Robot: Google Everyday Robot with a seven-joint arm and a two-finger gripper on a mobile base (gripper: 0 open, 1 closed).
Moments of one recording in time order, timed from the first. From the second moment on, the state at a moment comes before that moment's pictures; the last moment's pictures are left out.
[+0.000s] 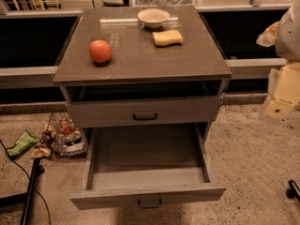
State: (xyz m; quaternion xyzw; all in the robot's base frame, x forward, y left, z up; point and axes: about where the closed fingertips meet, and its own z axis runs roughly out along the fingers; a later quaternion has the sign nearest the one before) arm 0.438 -0.216 0.977 -0.60 0.78 -0.04 0.16
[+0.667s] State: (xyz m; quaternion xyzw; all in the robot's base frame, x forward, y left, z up) arm 0.454 -0.207 0.976 -0.58 0.79 -0.02 0.19
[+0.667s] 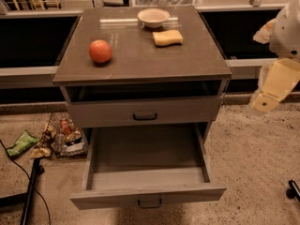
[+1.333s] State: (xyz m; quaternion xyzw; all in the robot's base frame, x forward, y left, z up) arm 0.483 -0.188 0.968 -0.54 0.81 0.01 0.23
